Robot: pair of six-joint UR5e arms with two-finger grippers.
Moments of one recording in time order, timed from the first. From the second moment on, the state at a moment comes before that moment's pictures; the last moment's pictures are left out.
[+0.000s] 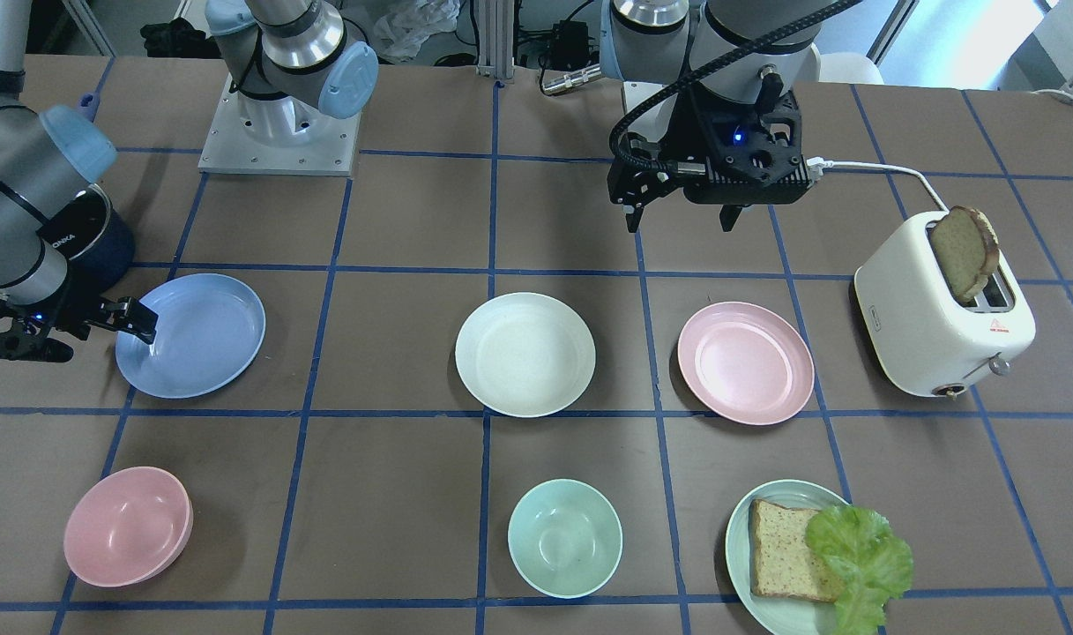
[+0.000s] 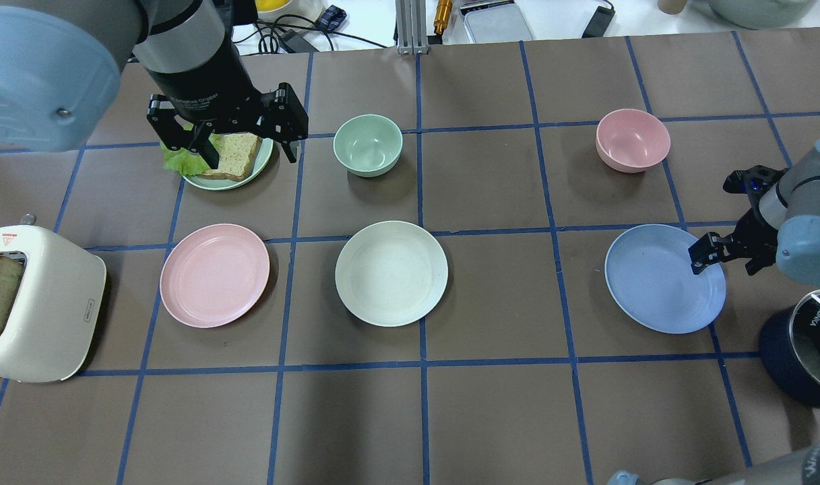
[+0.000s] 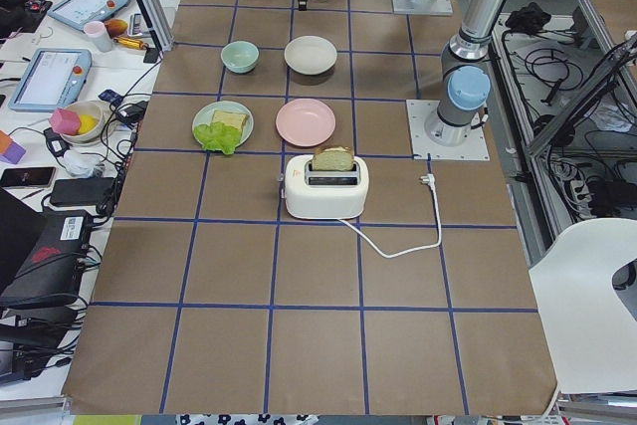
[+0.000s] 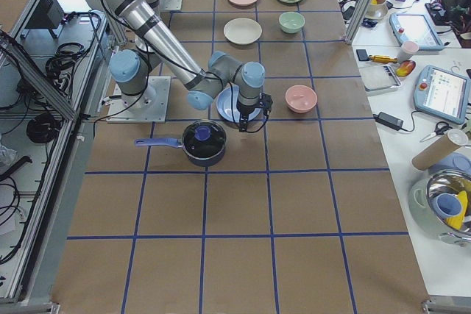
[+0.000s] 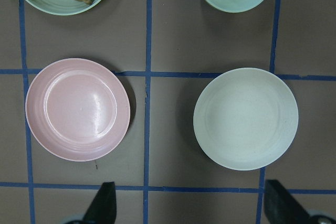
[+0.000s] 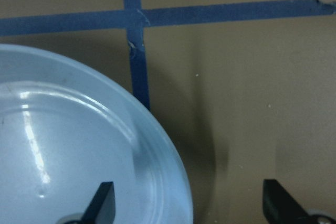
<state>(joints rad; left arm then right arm) -1.69 -1.61 -1.50 -1.59 1.57 -0.16 1.01 -1.32 2.12 -2.31 -1.60 -0.51</state>
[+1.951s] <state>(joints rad) -1.68 -1.61 -1.50 -1.59 1.57 -0.16 1.01 -1.37 2.13 -2.31 -1.59 -0.52</state>
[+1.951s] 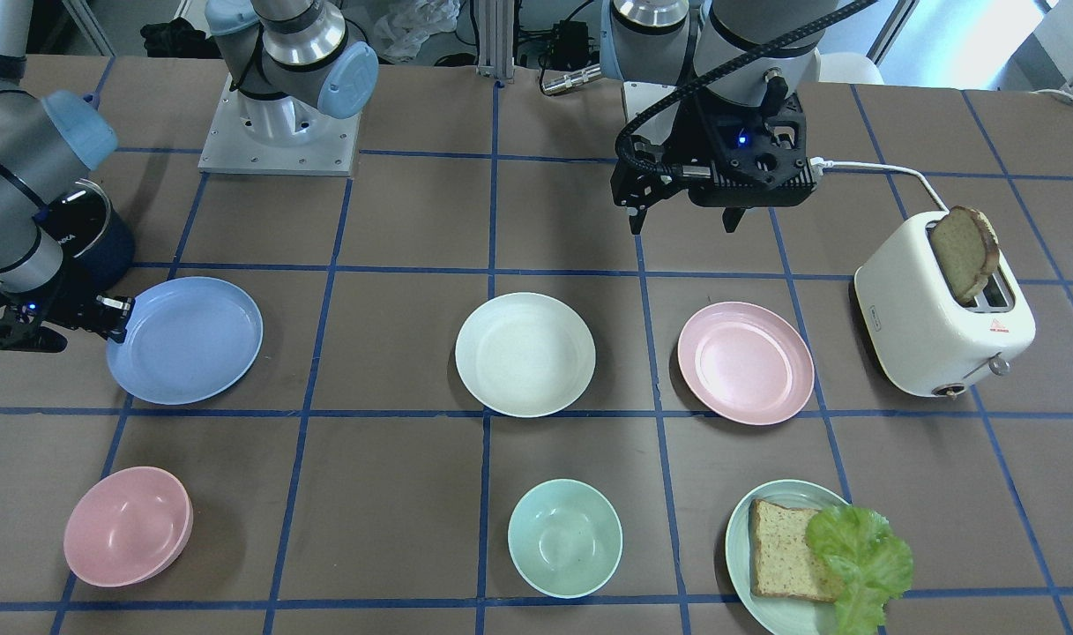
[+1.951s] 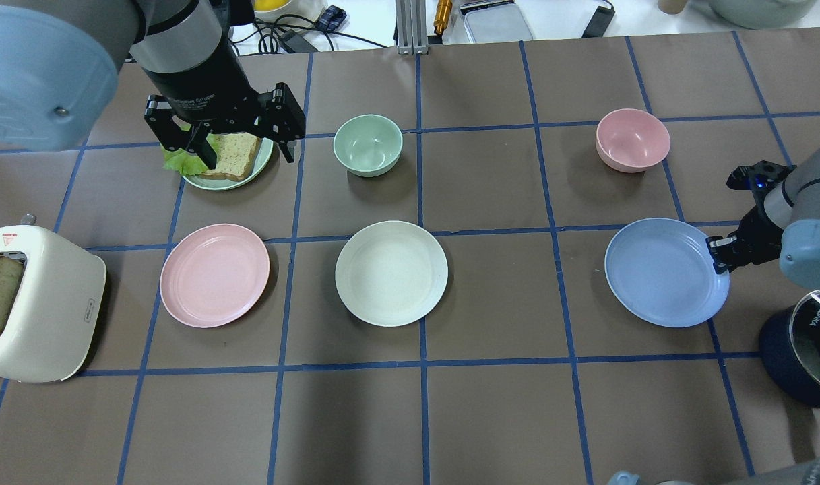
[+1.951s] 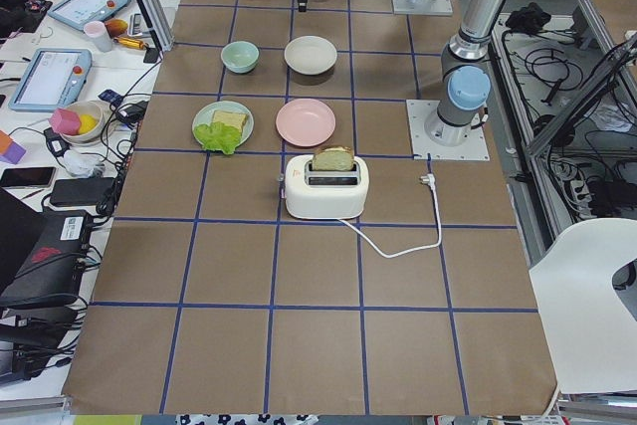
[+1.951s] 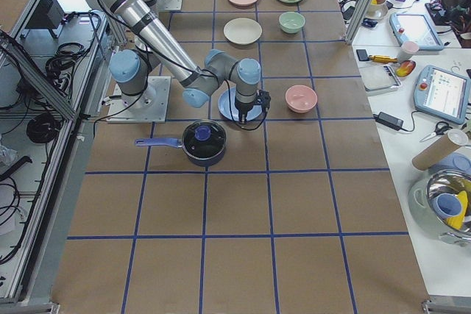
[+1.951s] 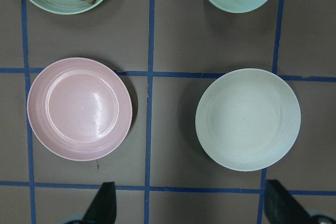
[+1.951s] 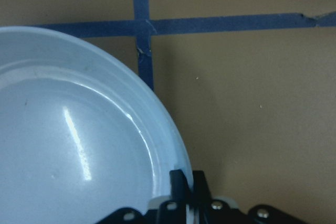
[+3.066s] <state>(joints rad) -1.57 -1.71 -2.04 -1.02 1.66 0.02 1.06 -1.43 2.03 -2.13 -1.59 -0.49</state>
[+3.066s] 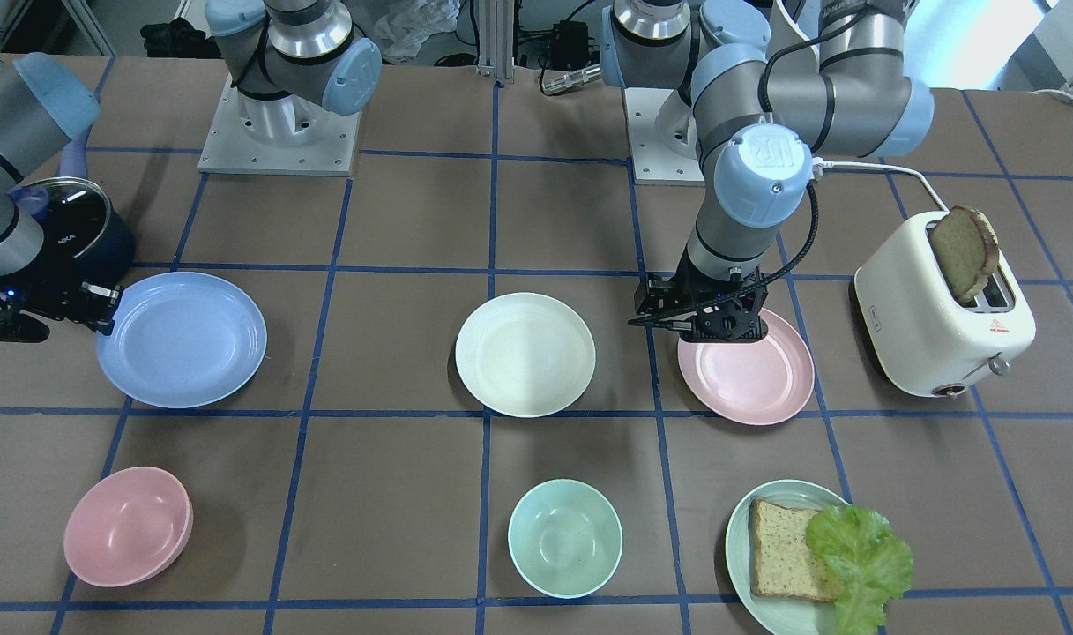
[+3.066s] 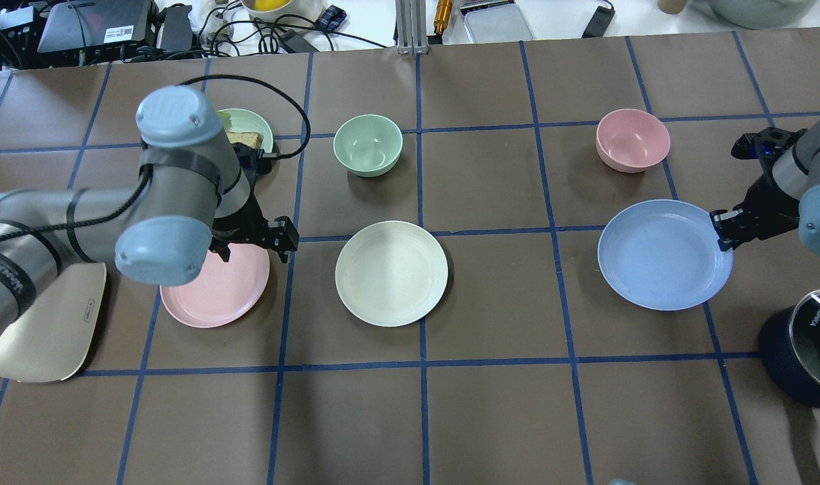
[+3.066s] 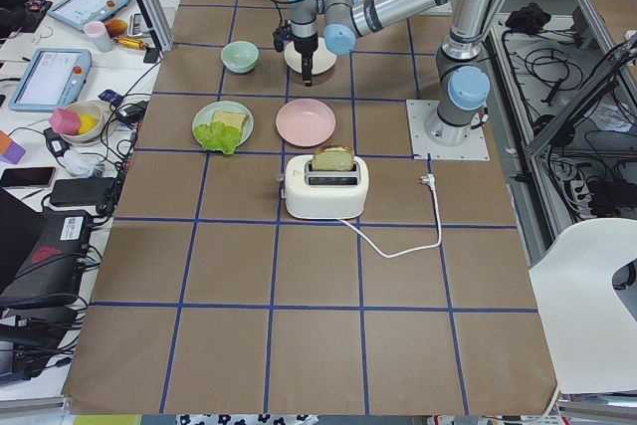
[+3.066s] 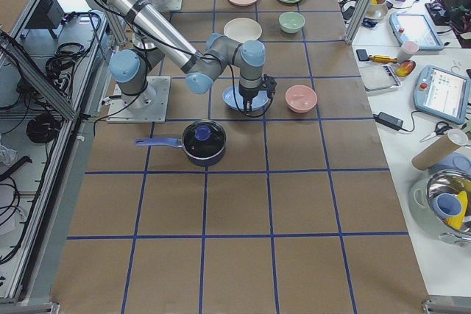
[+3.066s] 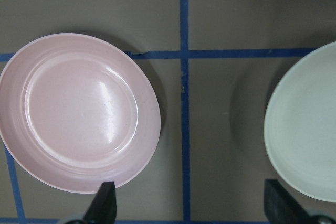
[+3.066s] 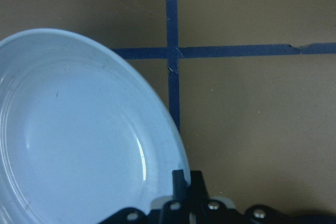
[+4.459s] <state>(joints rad) -1.57 -1.82 -2.15 -0.79 1.69 0.05 1.10 -1.43 1.99 -2.07 -1.59 -0.45</state>
